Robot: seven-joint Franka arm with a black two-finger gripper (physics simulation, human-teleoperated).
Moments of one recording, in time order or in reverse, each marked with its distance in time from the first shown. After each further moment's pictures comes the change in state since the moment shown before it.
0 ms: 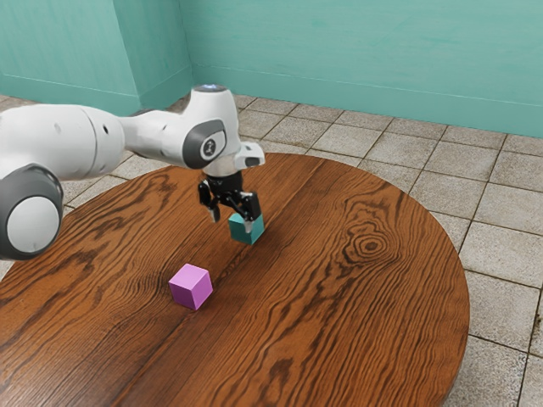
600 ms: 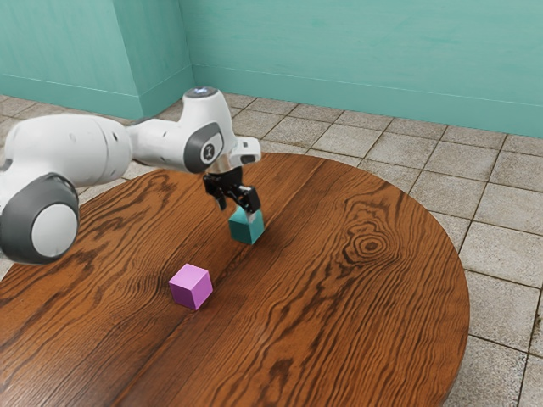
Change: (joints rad) arm 0.002 0.102 0.050 0.105 -0.048 0.127 0.172
